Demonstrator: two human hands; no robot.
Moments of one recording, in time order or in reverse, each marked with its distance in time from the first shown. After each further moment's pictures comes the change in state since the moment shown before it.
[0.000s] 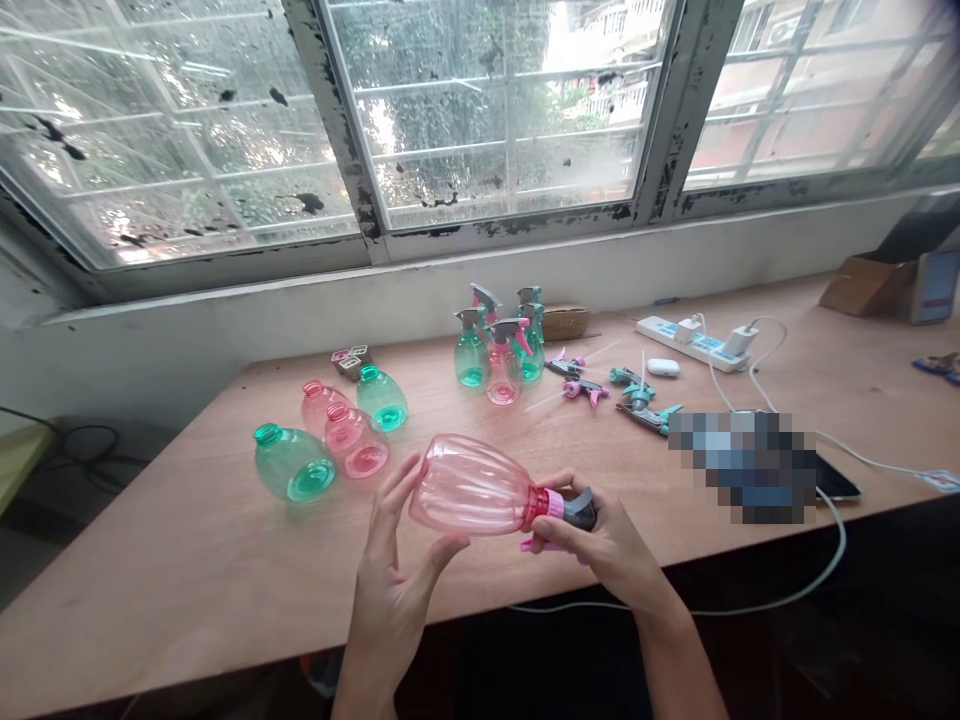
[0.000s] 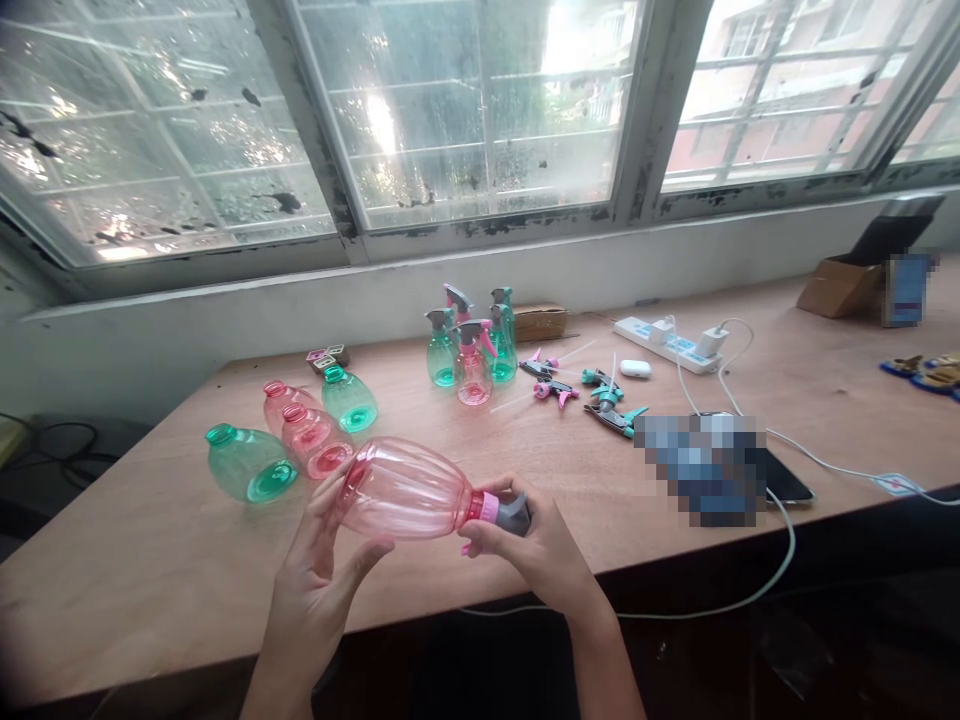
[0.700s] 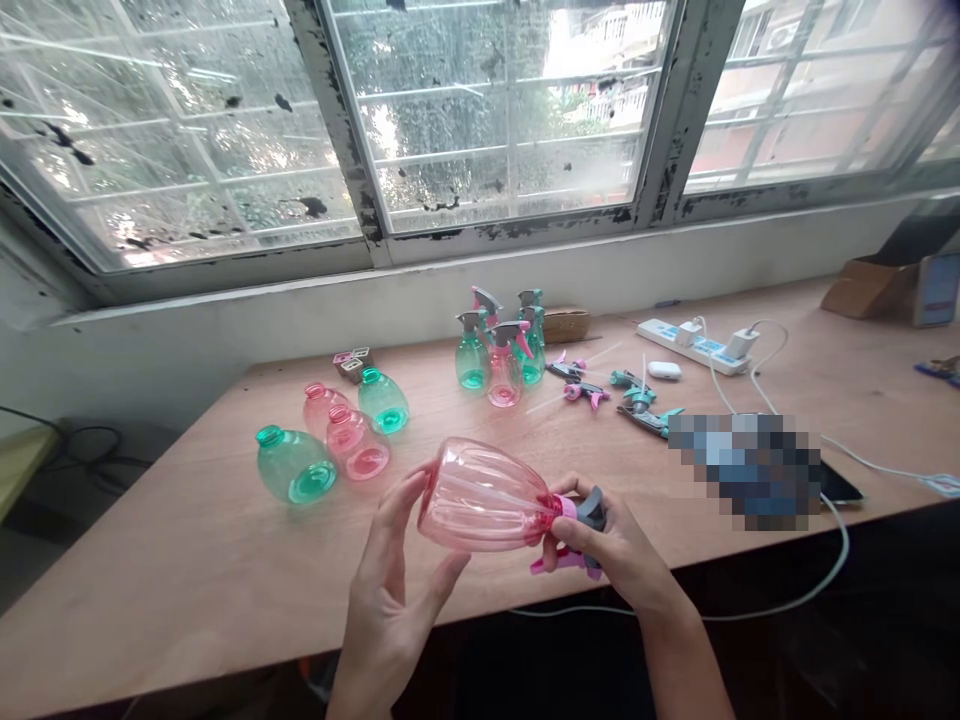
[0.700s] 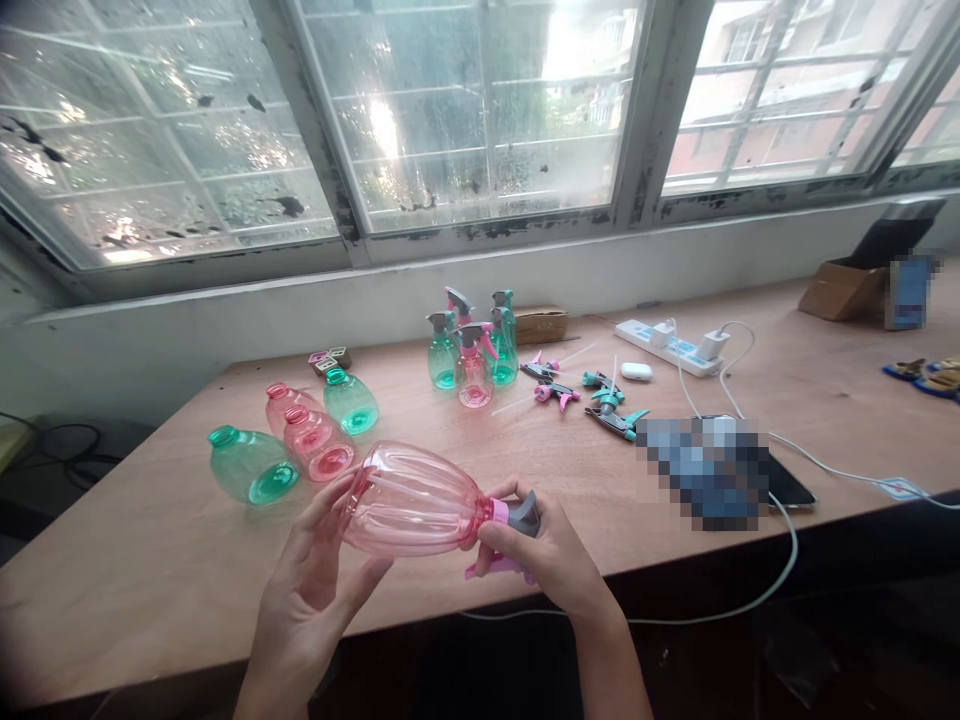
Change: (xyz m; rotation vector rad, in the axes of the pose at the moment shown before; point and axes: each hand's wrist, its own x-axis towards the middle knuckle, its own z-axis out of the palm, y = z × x) left_hand -0.008 0.013 -0.003 -0.189 -0.014 -0.028; right_hand -0.002 0.002 -0.007 0.118 -0.073 0.016
